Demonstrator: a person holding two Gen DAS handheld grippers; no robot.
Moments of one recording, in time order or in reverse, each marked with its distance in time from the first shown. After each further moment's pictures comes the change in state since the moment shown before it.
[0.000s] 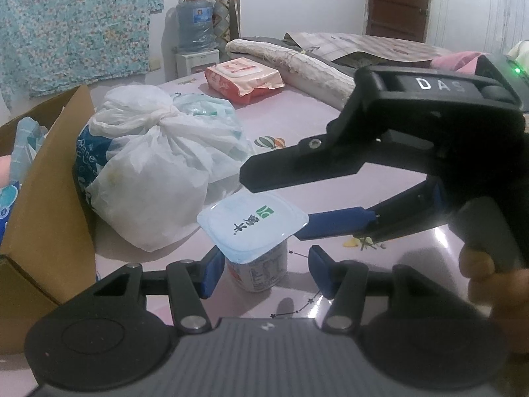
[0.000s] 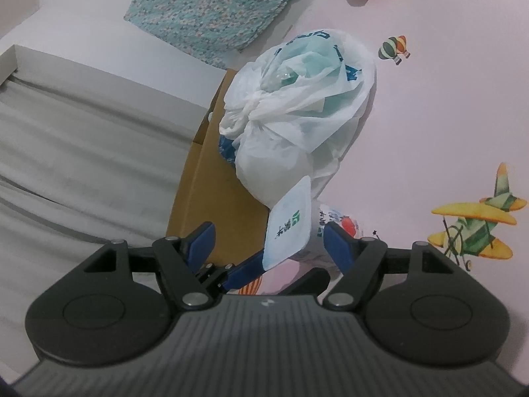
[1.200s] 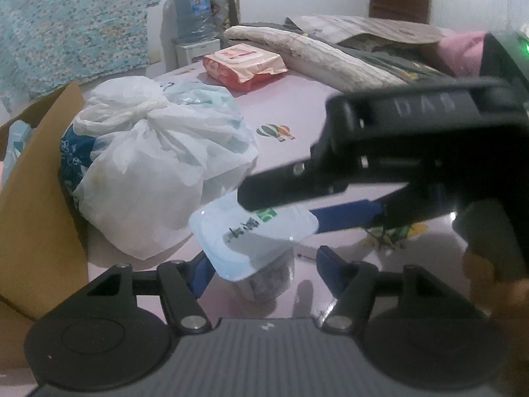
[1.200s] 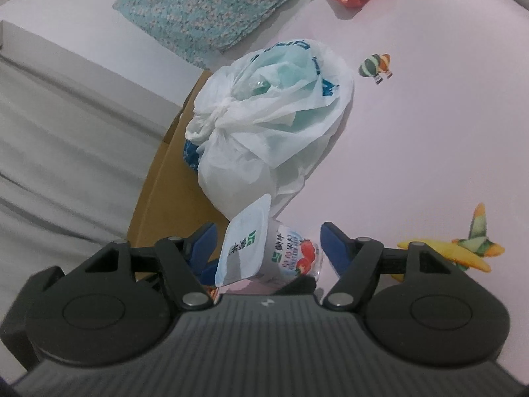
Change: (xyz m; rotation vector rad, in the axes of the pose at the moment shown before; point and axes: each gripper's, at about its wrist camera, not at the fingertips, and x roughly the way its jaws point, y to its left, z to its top) left arm 0.027 0.000 0.004 0.022 0.042 0.031; right arm 0.014 -0.006 0.009 -0.098 -0.014 -0.117
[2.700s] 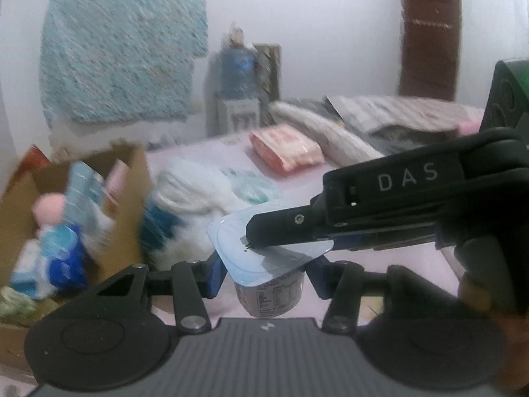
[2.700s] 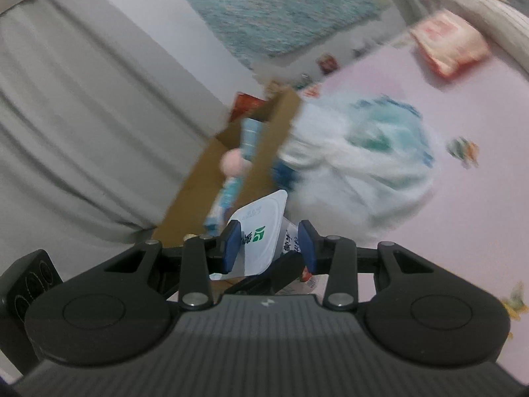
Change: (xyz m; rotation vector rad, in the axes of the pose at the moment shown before) left arm -0.099 0.028 0.031 -0.114 -0.234 0.109; right arm -0.018 0.125 0.019 -0.273 -0.026 0.037
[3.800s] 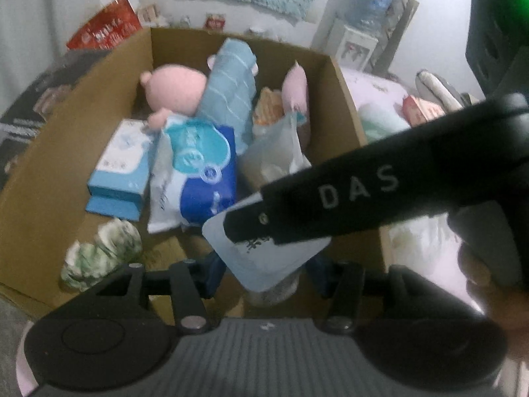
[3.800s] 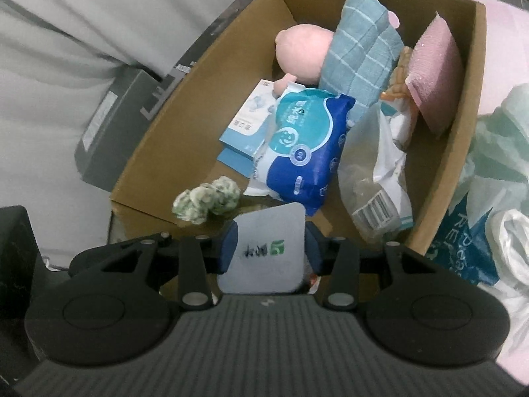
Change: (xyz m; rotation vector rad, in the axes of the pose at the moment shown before) left arm 0.056 0.214 0.009 -0.436 0.406 0.089; right arm 0.270 0.127 0.058 -0.301 0.654 -0.097
